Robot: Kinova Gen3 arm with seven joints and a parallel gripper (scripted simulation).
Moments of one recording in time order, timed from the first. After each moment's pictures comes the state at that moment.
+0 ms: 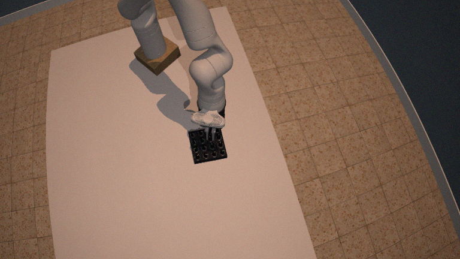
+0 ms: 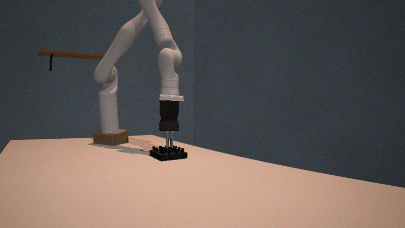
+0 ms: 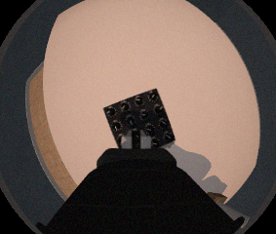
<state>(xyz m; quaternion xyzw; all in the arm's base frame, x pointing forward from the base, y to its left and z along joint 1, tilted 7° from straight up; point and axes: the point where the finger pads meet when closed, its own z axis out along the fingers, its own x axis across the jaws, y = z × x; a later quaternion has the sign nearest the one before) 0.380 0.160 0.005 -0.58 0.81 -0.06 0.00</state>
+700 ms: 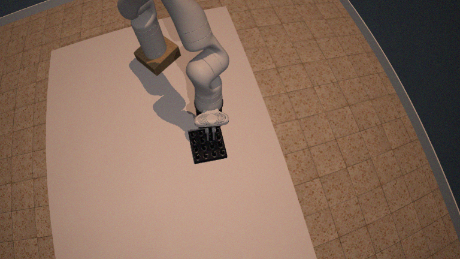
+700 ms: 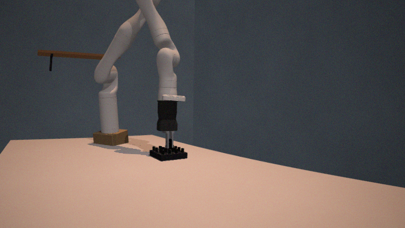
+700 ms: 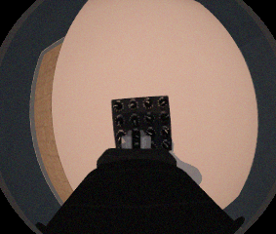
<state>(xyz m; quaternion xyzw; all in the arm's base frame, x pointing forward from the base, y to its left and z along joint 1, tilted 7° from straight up) 0.380 0.160 0.005 -0.69 0.72 -0.06 -0.01</state>
